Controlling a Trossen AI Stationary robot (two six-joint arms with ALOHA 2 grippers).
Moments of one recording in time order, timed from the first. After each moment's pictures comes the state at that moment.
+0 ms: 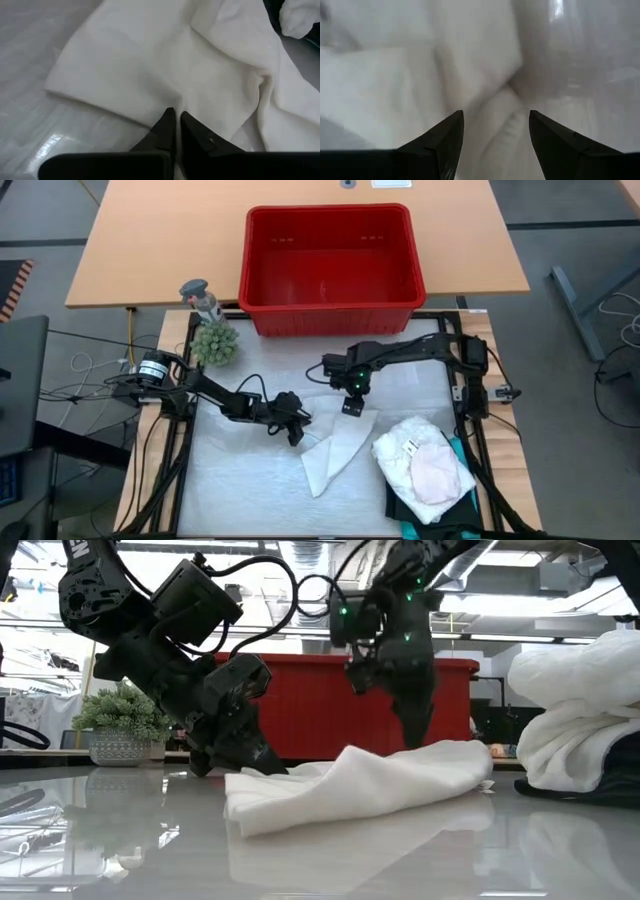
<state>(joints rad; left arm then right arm) -0.13 1.83 0.57 0.48 -0.13 -0.69 -0.16 1.93 1.42 -0.99 -0.21 0.16</state>
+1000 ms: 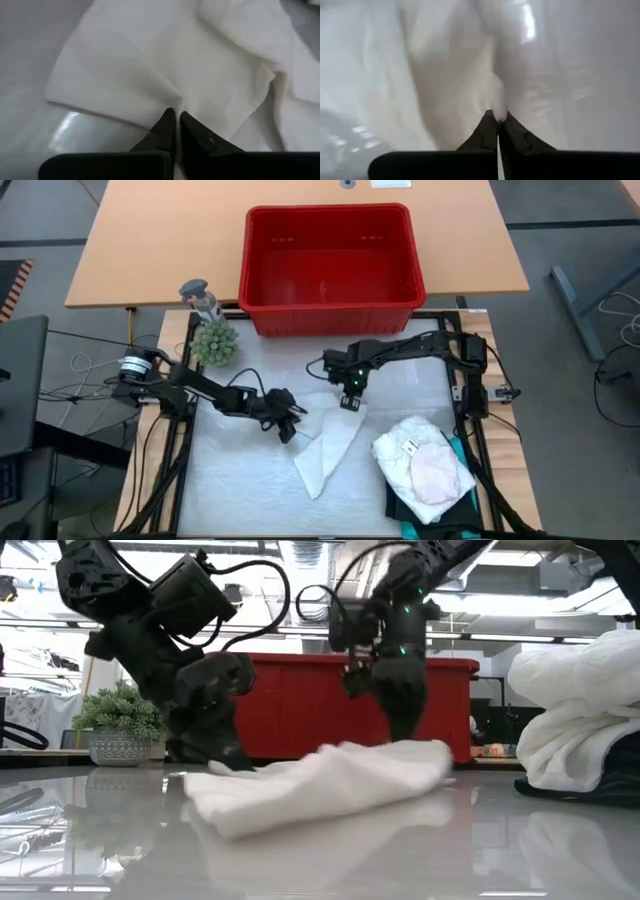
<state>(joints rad) -0.08 1.66 0.56 0.24 -0.09 -0.64 -0.19 1.93 1.38 -0.89 -0.12 0.10</state>
